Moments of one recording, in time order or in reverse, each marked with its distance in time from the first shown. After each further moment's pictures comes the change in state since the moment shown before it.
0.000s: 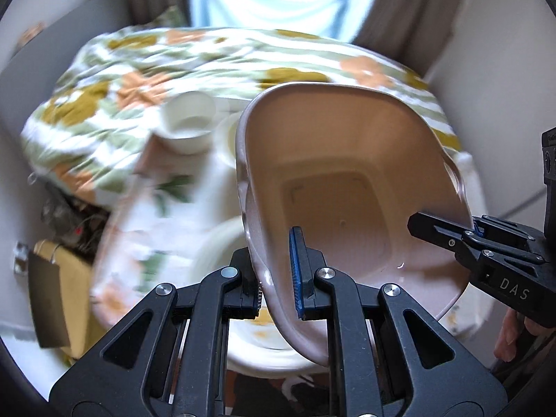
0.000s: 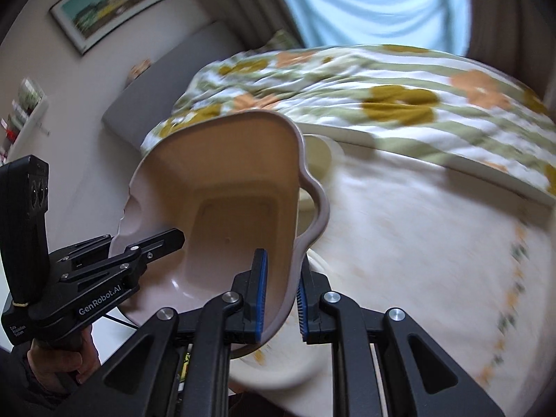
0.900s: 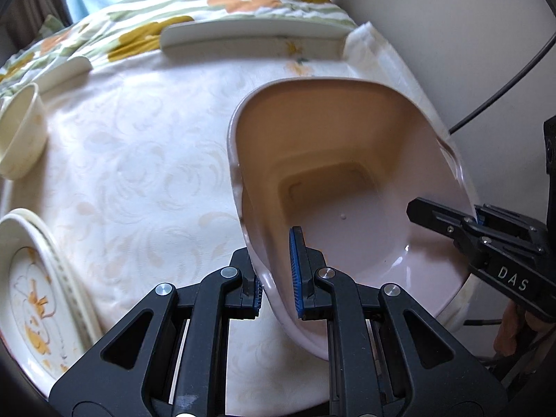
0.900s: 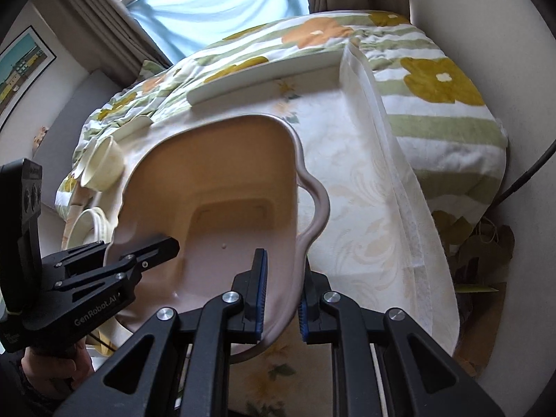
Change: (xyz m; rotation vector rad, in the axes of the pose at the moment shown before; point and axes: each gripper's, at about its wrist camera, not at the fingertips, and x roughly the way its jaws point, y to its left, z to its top) left arm 0.144 -0.208 -0.062 0.279 0.198 -0.203; right arm -0.059 -0.212 -0.128 0.333 -0.016 -0.251
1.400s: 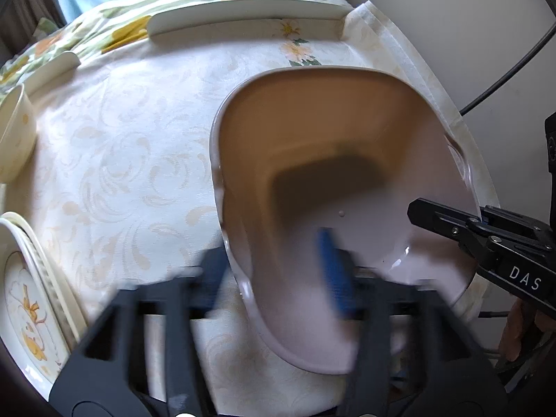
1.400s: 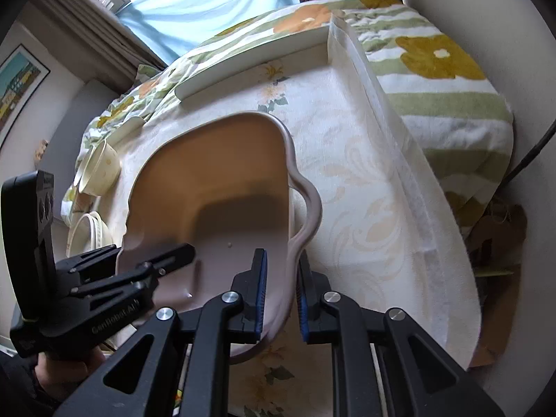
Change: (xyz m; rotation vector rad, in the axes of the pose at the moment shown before) left arm 0.016 -0.008 0.003 0.021 0.024 0.020; right arm 0.013 -0.014 -0.008 0.088 0.035 0.061
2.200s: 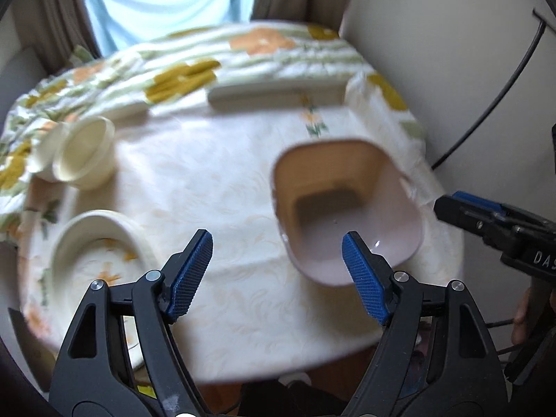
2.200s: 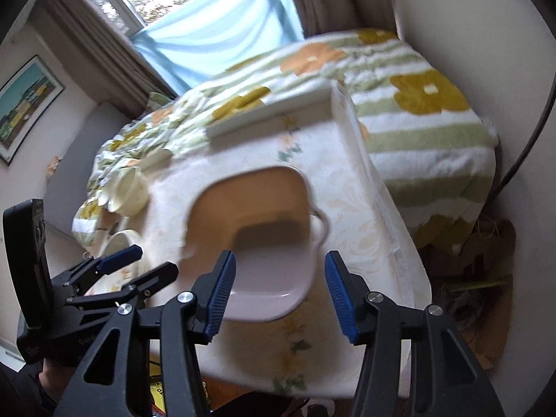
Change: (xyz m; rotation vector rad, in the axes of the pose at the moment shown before) left arm -0.124 0.002 -0.023 -0.021 -0.206 0.094; right arm -0.092 0.036 -0.010 -0.052 -0.152 0.009
